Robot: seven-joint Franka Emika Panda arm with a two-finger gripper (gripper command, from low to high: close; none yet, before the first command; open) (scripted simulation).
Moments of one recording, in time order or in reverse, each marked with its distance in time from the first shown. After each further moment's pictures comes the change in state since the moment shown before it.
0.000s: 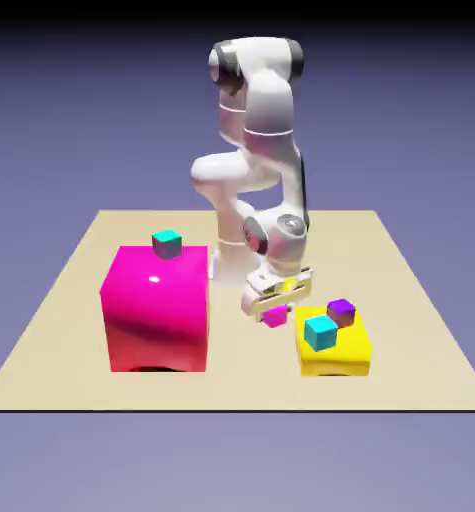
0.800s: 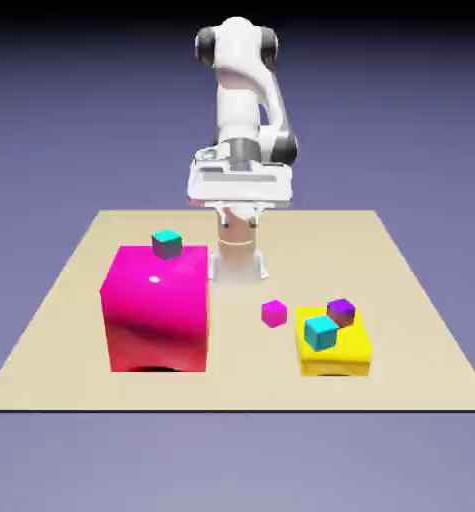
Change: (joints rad) arm -0.280 -0.658 -0.014 0.178 0.243 0.041 -0.106
